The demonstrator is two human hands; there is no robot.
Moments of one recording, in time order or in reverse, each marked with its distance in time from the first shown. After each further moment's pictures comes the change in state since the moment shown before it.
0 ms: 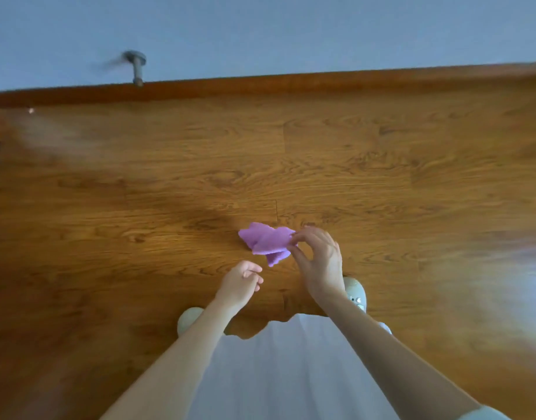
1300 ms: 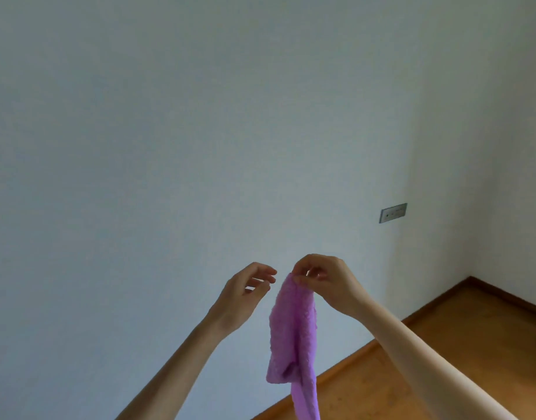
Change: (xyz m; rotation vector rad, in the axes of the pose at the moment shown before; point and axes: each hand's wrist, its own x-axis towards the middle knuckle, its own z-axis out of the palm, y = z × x) left_hand -0.661 0.464 -0.174 0.275 0.011 1.472; right_hand -0.154 -0.534 -0.590 0.113 0.434 -0.521
